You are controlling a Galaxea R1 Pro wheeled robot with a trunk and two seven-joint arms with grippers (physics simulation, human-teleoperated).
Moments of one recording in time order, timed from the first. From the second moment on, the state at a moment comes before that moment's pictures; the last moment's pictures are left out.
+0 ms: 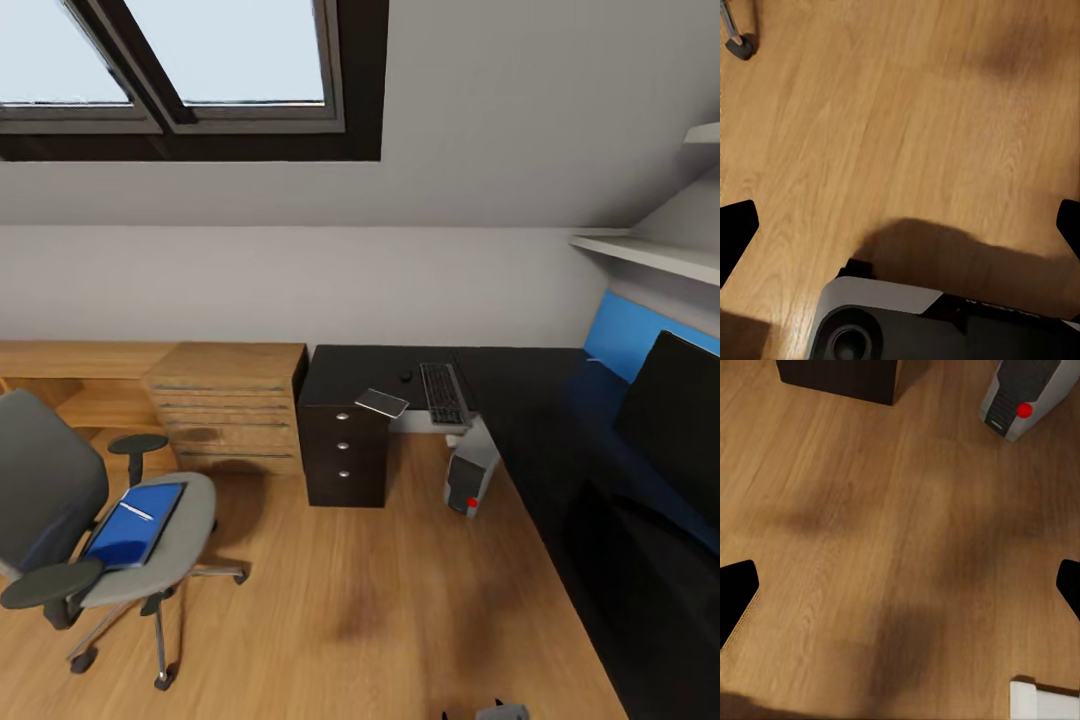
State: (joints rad) left arm -0.25 -0.03 0.46 -0.03 -0.22 -0.44 -0.02; right arm -0.35 0.06 0.26 0.01 0.02 -0.69 -0.19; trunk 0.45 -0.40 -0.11
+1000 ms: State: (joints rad) left arm -0.25 -0.03 0.47 -0.03 -0.22 -0.44 -0.02; right arm -0.35 0.06 0.25 -0.07 0.02 -0.67 -0.21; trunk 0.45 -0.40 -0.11
